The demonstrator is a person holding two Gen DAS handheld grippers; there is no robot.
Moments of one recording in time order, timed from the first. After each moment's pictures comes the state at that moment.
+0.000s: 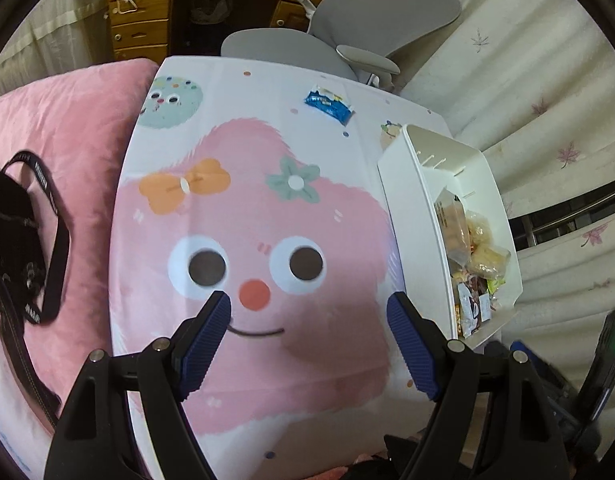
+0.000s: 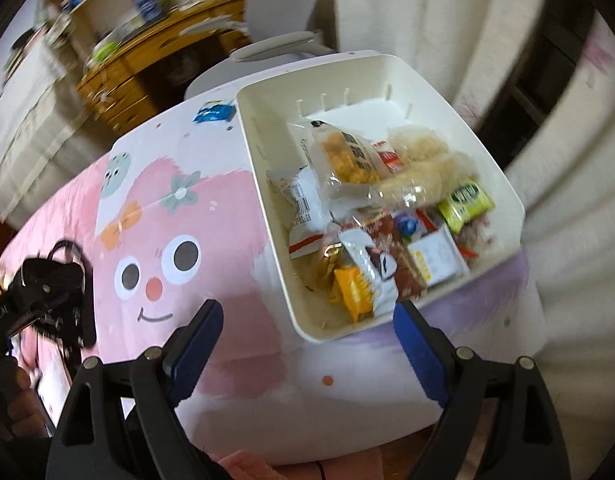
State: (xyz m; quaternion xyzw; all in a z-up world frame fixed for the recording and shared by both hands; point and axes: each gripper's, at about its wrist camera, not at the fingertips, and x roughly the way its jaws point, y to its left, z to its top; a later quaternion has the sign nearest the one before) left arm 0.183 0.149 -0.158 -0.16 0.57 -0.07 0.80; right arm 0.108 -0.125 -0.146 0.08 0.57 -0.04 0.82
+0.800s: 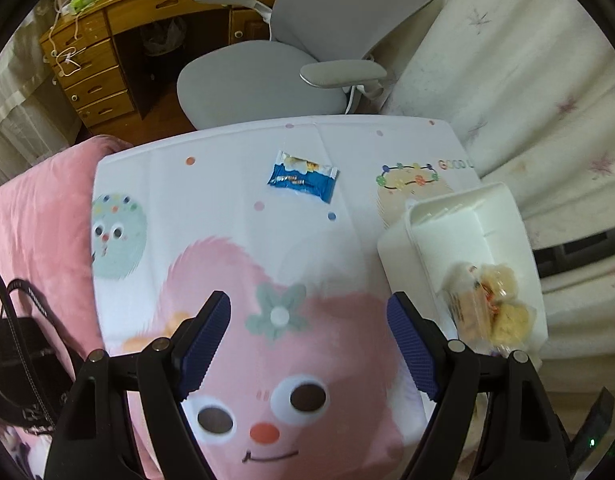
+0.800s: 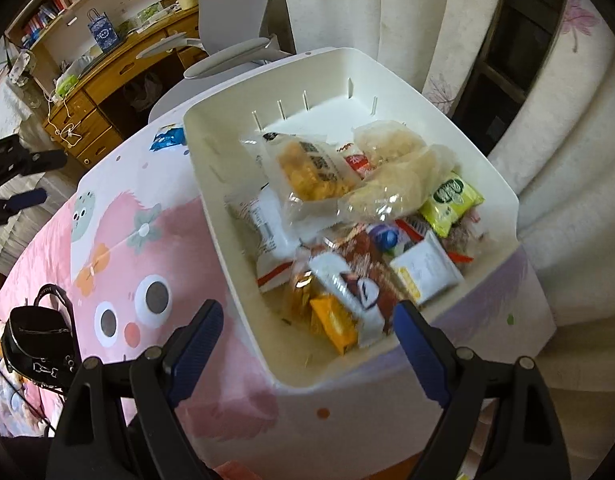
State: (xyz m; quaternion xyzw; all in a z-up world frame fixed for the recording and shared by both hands) left arm 0.373 0.095 -0.153 -0.06 0.60 -0.10 0.80; right arm 0.145 -0.156 -0.171 0.11 0.56 -0.08 0.82
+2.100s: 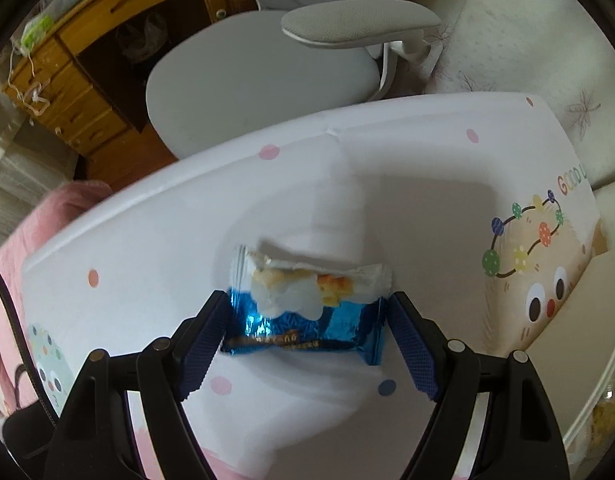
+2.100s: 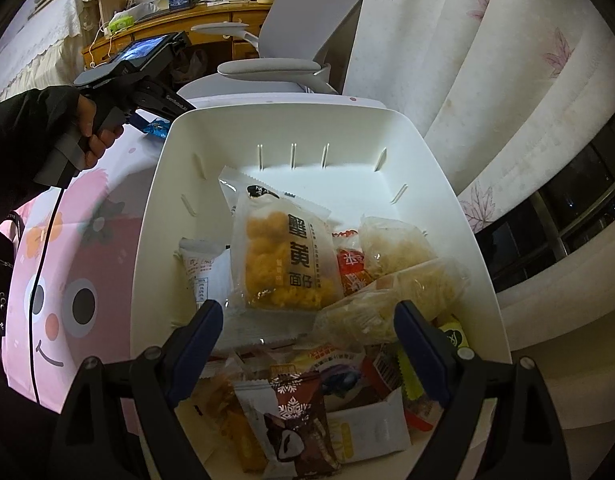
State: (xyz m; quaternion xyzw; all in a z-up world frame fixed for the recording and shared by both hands) left arm 0.536 0.024 -0.305 0.05 0.62 -0.07 0.78; right arm 0.209 -0.169 -0.196 -0.07 0.51 -0.01 0.86
